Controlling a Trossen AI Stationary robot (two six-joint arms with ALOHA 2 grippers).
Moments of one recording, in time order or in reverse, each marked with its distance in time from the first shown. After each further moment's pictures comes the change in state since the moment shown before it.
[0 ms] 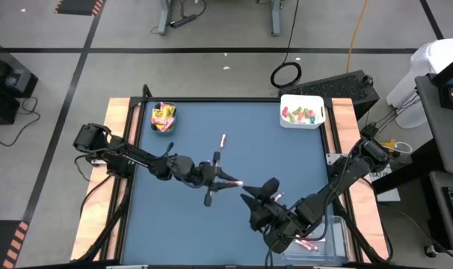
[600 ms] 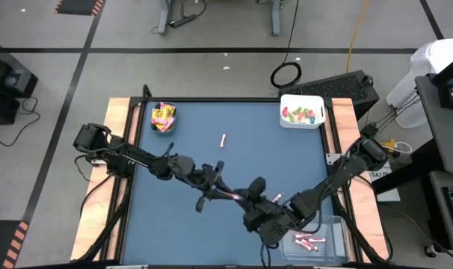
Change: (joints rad) left arm 0.000 0.000 0.000 -0.027 0.255 -0.258; right arm -0.054 0.002 0.000 0.105 -0.216 -0.266
